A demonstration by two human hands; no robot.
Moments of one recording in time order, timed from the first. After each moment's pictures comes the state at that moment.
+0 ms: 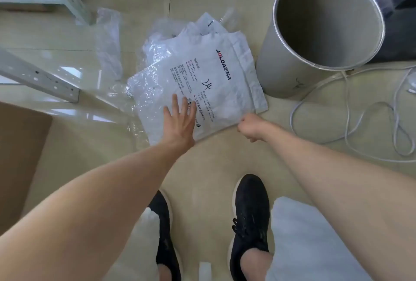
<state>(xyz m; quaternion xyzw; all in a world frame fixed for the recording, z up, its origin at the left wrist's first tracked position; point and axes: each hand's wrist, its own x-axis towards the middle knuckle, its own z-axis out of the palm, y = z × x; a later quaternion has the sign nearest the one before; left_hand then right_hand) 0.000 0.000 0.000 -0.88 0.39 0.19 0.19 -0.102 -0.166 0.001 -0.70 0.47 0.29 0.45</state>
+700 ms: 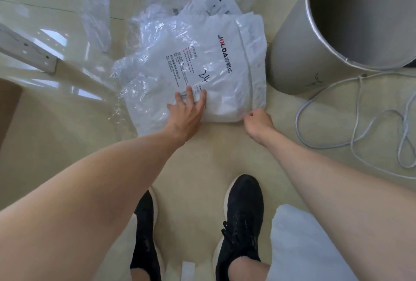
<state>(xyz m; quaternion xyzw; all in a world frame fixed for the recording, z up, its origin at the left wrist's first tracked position) 0.000 -0.018 -0.070 -0.89 0.39 0.21 0.11 -0.109 -0.174 -0.050 -0.74 0.52 0.19 0.38</state>
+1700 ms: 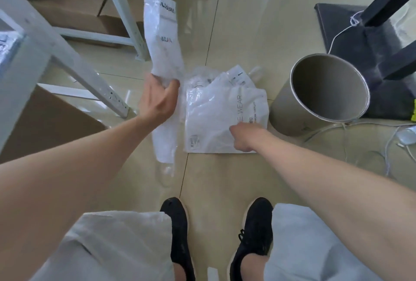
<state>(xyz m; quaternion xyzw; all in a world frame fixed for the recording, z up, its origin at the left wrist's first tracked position) 0.106 0.074 0.196 -0.91 0.03 0.13 -0.38 -0.029 -0.099 0.142 -0.91 0.13 0.38 0.05</state>
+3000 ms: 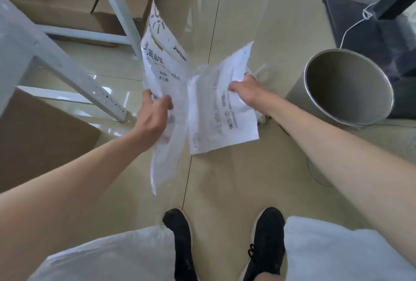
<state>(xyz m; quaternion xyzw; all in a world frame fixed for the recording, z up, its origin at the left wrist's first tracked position) 0.109 0.091 0.168 -0.83 -0.05 0.26 -0.49 0.054 -0.128 0.168 -0.81 0.34 0.14 0.46</state>
